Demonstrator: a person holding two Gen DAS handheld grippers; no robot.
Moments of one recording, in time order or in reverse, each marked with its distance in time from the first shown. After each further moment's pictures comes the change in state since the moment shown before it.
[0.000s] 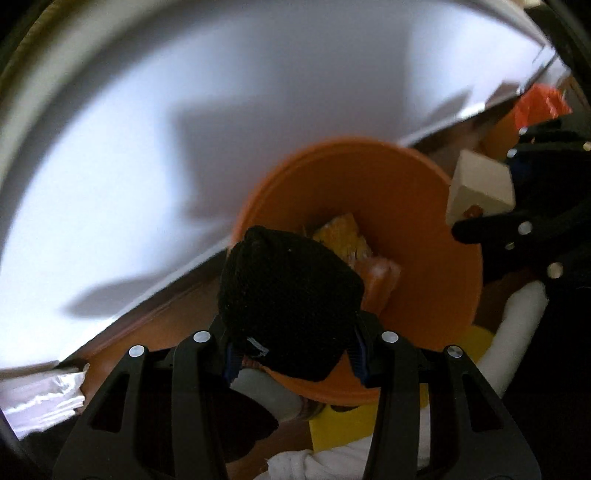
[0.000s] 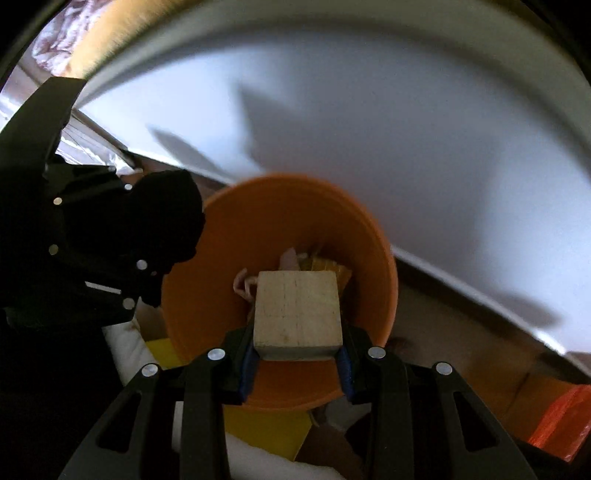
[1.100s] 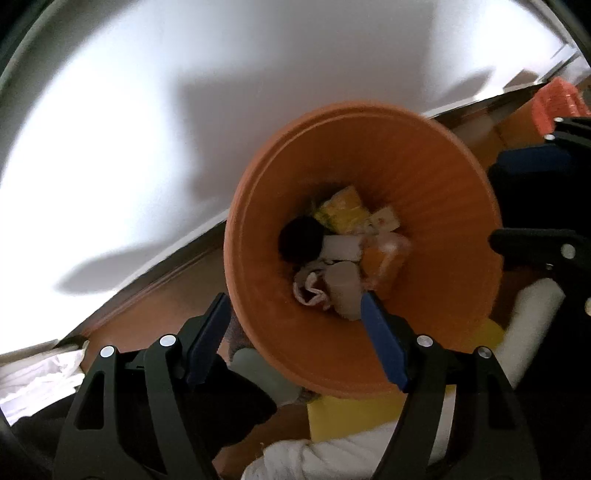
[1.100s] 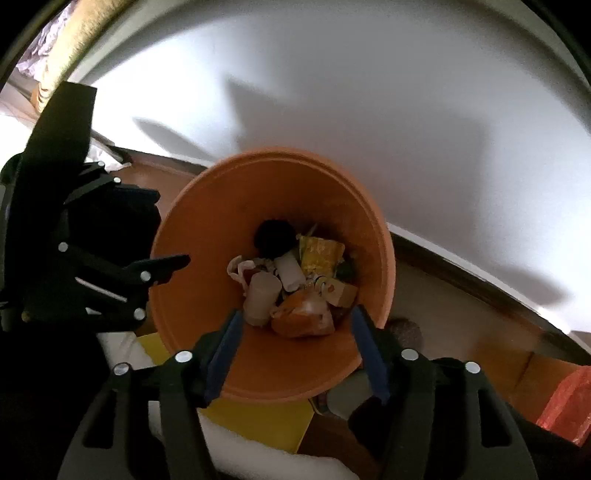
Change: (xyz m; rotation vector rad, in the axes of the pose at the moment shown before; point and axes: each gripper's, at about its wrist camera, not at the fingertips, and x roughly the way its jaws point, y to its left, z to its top) left arm 0.001 0.004 -0.004 -0.044 0.085 0.000; right arm 0.003 -0.002 -0.006 0.040 0.008 -0.018
